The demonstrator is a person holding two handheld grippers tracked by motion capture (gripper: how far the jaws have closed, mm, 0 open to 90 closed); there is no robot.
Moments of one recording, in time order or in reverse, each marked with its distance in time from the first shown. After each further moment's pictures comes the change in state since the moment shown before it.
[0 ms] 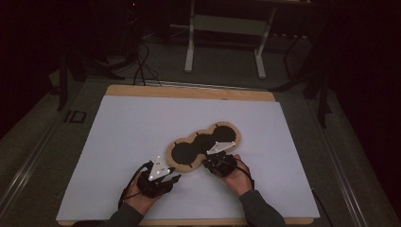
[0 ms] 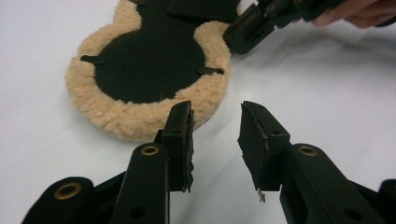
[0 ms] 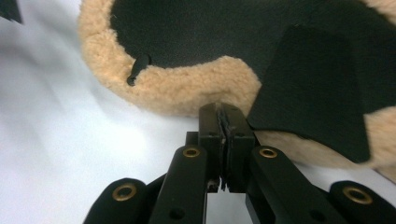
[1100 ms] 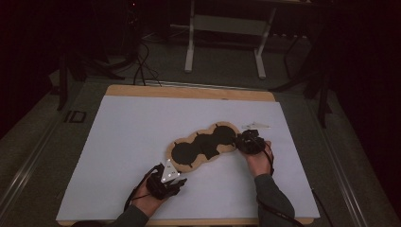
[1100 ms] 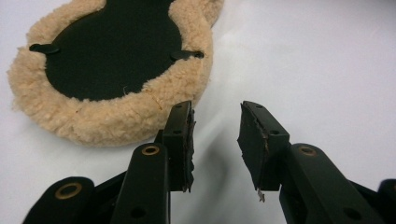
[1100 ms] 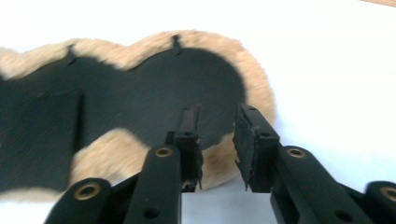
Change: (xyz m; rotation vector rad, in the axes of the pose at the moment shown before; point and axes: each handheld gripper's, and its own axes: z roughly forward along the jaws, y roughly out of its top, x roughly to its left) left arm -0.012 -0.002 0.025 0.068 -0.008 0.043; right arm -0.097 -0.008 -0.036 -0.144 -0.320 0.317
